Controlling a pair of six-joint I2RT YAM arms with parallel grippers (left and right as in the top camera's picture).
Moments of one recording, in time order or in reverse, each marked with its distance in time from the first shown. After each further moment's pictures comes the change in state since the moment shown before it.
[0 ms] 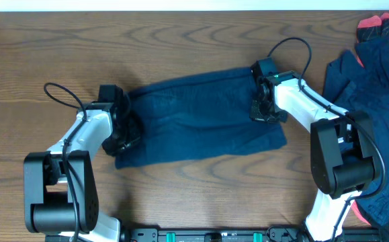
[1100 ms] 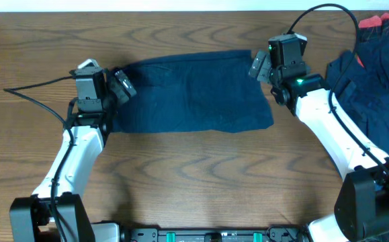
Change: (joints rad) left arm 0.031 -0.233 -0.055 0.639 -0.056 -0.023; right arm -0.001 -0.311 -0.038 0.411 0.137 0.070
